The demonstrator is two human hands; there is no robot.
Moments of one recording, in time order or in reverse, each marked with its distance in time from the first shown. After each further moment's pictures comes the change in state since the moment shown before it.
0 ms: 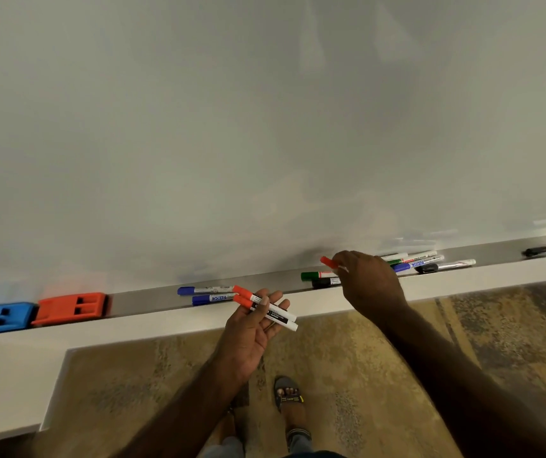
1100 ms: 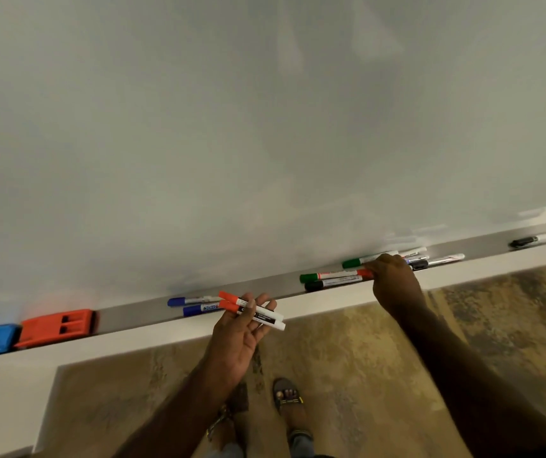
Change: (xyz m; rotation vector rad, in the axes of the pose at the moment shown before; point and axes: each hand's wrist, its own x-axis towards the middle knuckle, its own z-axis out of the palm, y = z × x) left_hand 0.008 0.014 -0.002 -0.015 0.053 0.005; right_hand 0.001 0.091 0.036 -0.032 0.047 0.157
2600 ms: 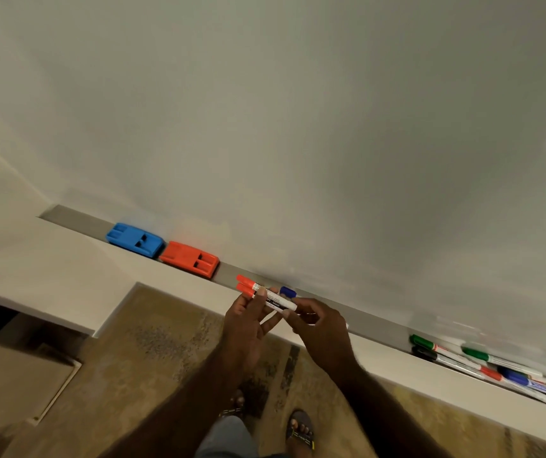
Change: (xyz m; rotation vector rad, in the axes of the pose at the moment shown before) left_hand -0.035 0.090 -0.126 -0.022 0.334 0.404; right_hand -0.058 -0.335 0.045 0.836 -0.479 -0.171
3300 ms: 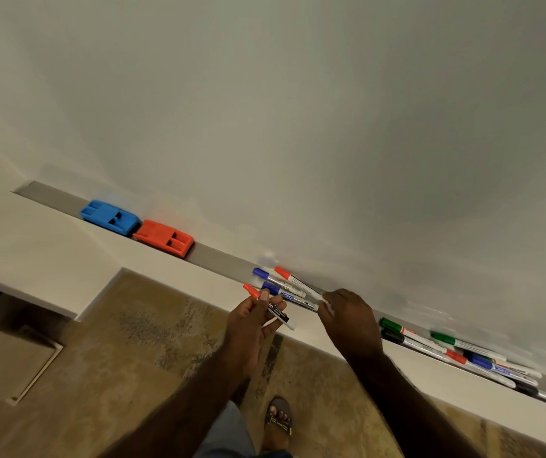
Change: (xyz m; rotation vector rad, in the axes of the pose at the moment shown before) left_hand -0.025 -0.066 0.041 0.085 -0.002 -0.058; right_hand 0.008 0.078 -0.093 -0.766 0.150 -0.313
